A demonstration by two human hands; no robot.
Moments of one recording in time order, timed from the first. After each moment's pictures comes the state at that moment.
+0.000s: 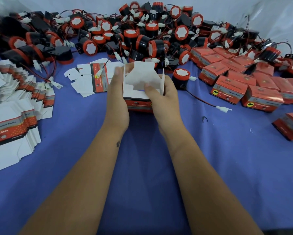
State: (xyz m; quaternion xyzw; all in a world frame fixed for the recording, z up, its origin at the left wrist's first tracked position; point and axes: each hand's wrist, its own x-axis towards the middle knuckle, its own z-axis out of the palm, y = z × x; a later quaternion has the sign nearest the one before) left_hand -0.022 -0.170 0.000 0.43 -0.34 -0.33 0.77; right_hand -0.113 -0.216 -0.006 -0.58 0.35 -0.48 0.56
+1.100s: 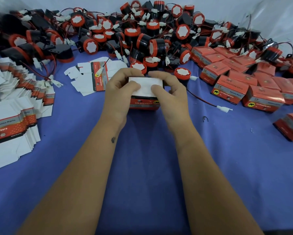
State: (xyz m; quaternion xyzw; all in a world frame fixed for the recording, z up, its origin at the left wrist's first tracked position) left_hand -0.006 -0.183 -0.013 0.48 -0.39 -0.32 0.72; right_hand -0.128 -0.227 -0.008 -0.63 0.31 -0.50 0.50
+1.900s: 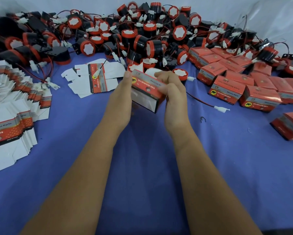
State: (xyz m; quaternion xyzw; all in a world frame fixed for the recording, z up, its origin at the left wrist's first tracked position) left_hand -0.010 -0.185 -0.016 0.64 -0.34 -0.36 0.59; right_hand -0.130 -0.222 0.002 -0.58 0.28 -0.51 0.57
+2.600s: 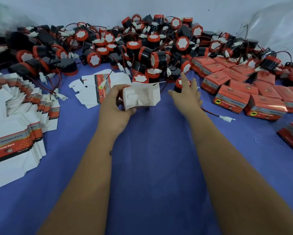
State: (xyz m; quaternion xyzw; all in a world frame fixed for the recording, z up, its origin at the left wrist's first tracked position) left_hand 0.019 -0.174 -0.024 0.61 -0.47 -0.19 0.60; right_hand -0.139 -0.315 -0.009 -0.72 0.60 -0.24 0.25
